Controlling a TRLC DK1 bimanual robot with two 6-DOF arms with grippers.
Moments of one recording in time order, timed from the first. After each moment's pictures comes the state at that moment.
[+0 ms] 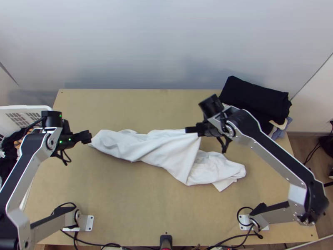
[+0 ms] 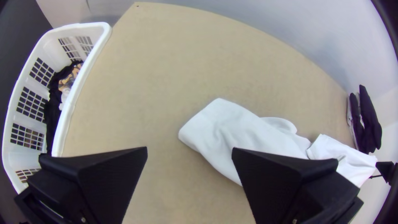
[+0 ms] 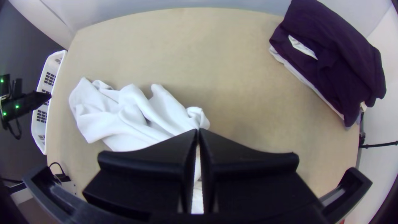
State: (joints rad) left arm 0.09 1.23 1.02 -0.78 0.00 -0.21; right arm 0.65 1.56 1.51 -0.98 0.11 0.51
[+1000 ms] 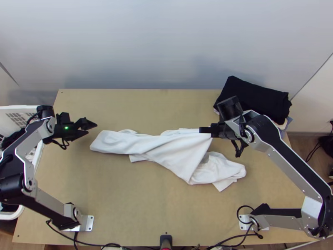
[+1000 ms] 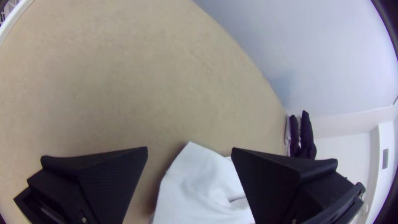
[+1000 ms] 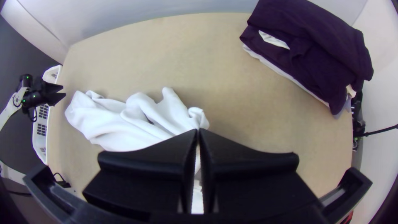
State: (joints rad) left arm 0.34 1.71 1.12 -0.51 0.68 -0.16; right arm 0.56 1.42 1.39 -0.97 0.11 0.50
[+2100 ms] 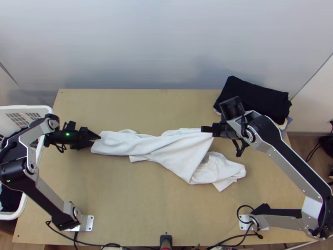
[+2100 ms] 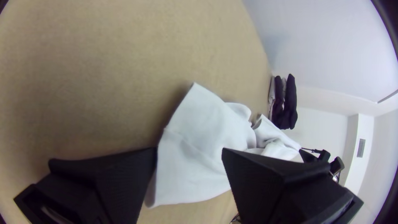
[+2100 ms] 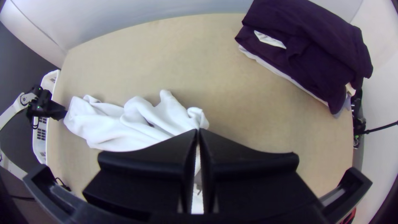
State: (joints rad) left arm 0.38 1.90 1.20 -0.91 0.87 0.15; right arm 0.53 1.41 1.37 -0.94 0.11 0.50
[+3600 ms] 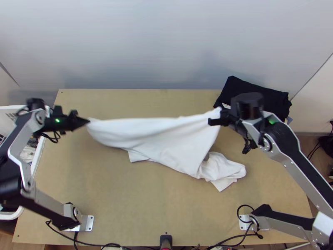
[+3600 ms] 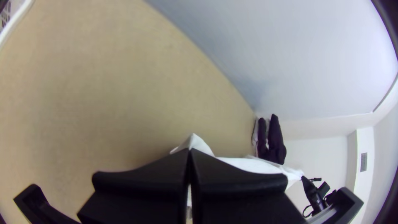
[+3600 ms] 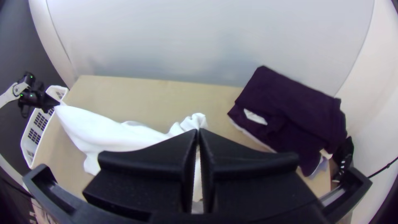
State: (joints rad) left arm 0.38 1.68 1.28 -0.72 0.84 -0.19; right arm 0.52 1.28 1.35 -0.70 0.23 0.26
